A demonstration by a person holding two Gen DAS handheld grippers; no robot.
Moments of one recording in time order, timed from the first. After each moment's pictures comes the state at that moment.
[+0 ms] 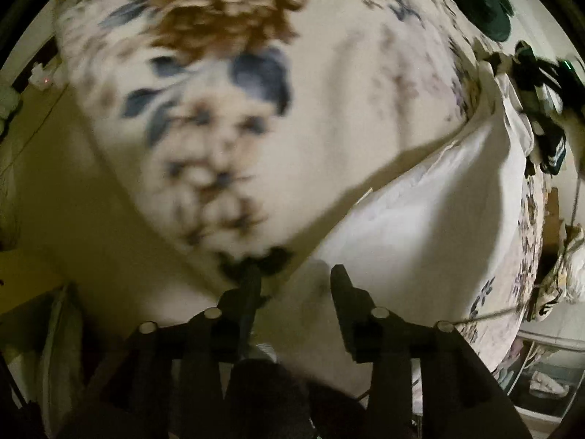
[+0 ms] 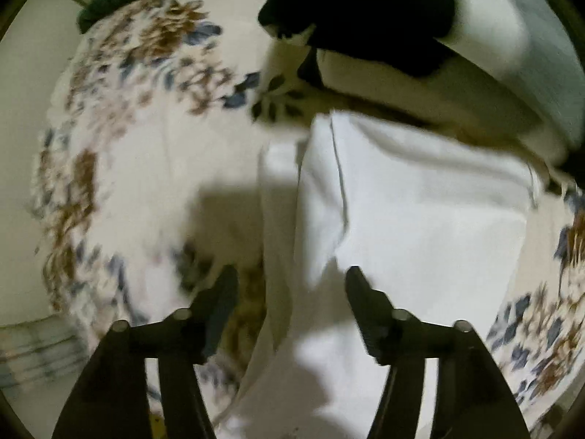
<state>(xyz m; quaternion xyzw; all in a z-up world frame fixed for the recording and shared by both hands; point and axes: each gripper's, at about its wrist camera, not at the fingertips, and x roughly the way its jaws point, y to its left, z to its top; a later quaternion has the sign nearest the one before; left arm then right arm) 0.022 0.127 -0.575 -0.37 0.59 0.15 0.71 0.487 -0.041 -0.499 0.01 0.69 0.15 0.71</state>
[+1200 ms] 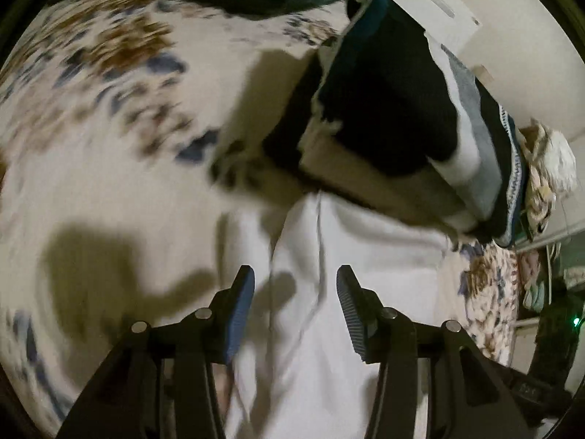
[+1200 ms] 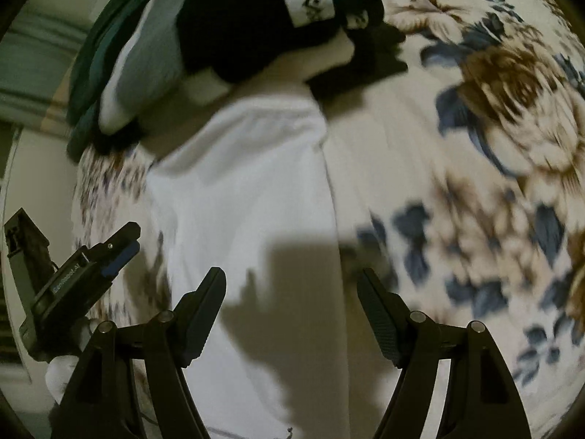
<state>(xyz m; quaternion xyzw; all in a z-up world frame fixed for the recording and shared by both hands) 0.490 0.036 -0.510 -0.18 0.55 -0.07 0.82 0.457 -0.265 -0.522 0.23 0.62 0.05 0.75</state>
